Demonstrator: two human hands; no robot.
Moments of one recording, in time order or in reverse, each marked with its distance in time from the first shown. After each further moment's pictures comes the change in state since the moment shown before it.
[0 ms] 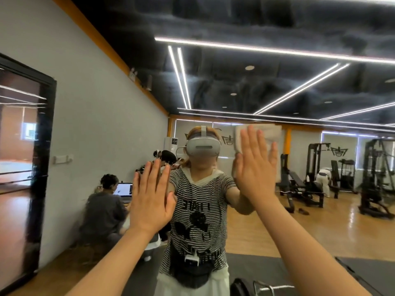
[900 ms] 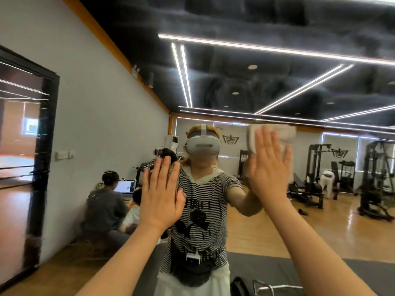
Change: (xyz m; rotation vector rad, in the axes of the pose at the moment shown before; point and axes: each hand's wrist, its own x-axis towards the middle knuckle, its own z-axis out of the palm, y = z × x) left_hand -0.001 0.000 0.002 -0.003 -0.015 -0.001; right_hand -0.004 0.004 -0.001 -0.002 -0.029 0.066
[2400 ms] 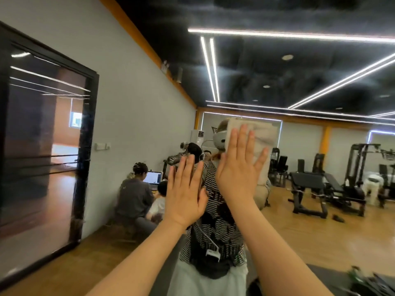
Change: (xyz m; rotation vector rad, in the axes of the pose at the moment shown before) left_hand 0.000 0.003 -0.007 -0.026 -0.043 -0.019; right_hand -0.006 -0.117 0.030 0.065 0.105 -0.010
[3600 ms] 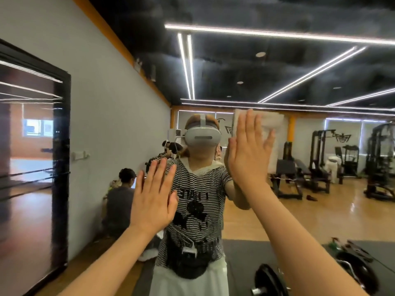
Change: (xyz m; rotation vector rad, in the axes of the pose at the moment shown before) left_hand -0.029 -0.231 -0.037 0.058 -0.033 0.128; right_hand 0.025 -0.136 0.030 -0.058 -0.027 0.035
